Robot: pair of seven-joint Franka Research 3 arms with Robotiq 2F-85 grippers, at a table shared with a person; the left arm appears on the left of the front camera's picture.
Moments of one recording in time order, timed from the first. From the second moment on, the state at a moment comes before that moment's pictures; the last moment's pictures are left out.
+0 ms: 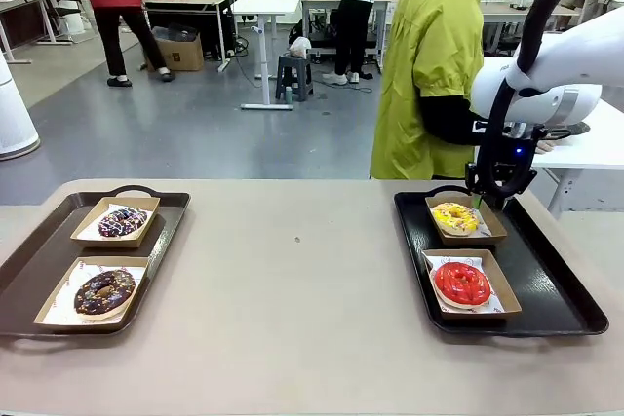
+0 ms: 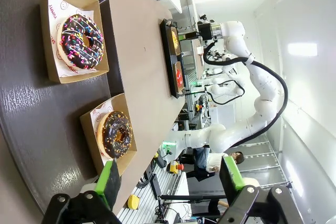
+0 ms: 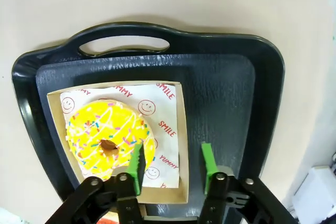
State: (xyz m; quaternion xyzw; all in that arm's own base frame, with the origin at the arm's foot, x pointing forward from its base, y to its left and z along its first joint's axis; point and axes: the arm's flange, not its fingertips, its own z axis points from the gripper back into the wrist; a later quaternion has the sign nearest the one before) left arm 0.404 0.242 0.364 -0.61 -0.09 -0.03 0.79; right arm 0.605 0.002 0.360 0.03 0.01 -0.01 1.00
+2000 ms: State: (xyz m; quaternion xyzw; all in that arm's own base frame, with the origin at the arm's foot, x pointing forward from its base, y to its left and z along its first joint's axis) left arm 0.404 0.242 0.364 -0.61 -0.09 -0.03 0.79; right arm 0.412 -0.294 0.370 0.55 -0.06 0.03 0.83
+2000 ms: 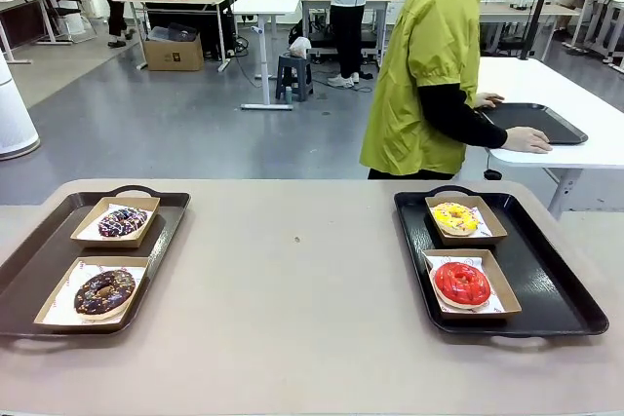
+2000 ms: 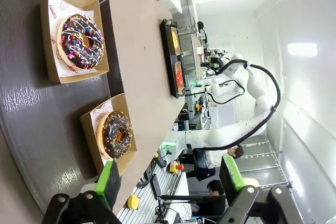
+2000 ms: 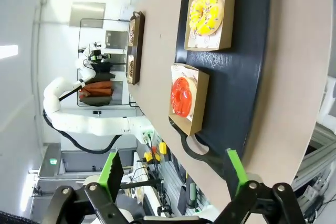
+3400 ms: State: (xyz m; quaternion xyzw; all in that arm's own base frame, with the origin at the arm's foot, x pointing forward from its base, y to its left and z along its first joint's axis) left arm 0.404 0.242 0.364 -0.61 -0.09 -0.03 0.79; right arm 0.414 -0.289 0.369 0.55 -0.05 0.04 0.83
